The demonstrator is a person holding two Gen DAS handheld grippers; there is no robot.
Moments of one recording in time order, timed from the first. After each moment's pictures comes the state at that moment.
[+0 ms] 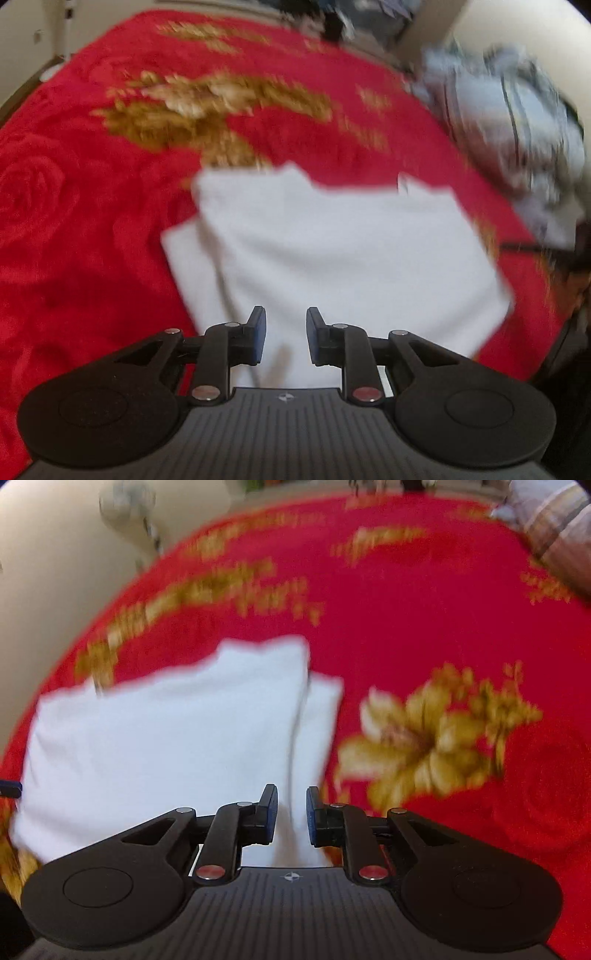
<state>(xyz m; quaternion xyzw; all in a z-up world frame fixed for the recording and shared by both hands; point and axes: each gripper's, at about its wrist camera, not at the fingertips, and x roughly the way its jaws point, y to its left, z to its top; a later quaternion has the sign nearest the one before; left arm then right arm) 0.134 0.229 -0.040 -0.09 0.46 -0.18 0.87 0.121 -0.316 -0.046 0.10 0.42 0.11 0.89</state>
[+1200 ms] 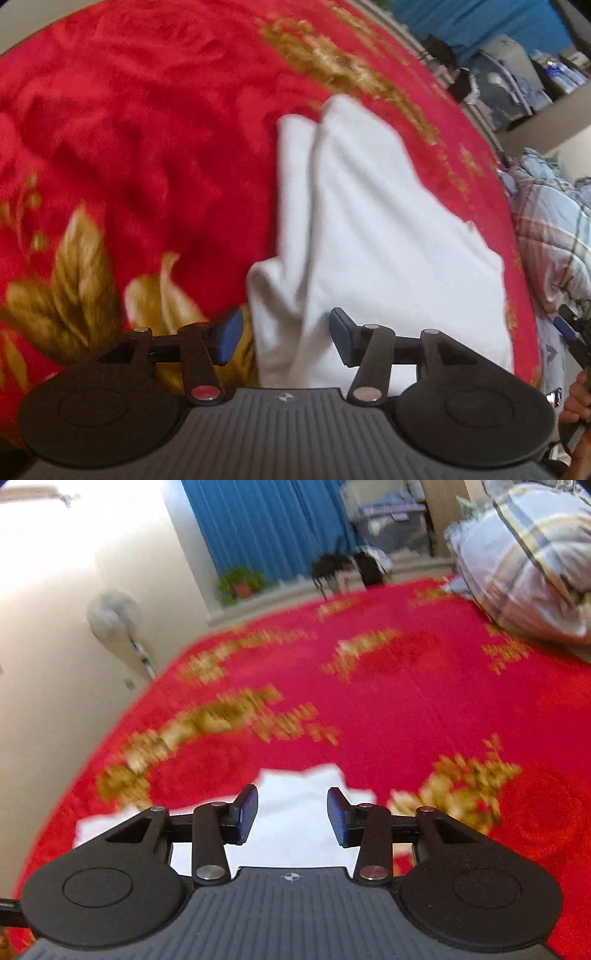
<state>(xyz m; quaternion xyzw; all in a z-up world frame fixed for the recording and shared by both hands) 0.049 0.248 -0.096 -0.28 0.49 -0.01 0.82 0.077 -0.279 0.013 0.15 0.30 0.04 0.94</state>
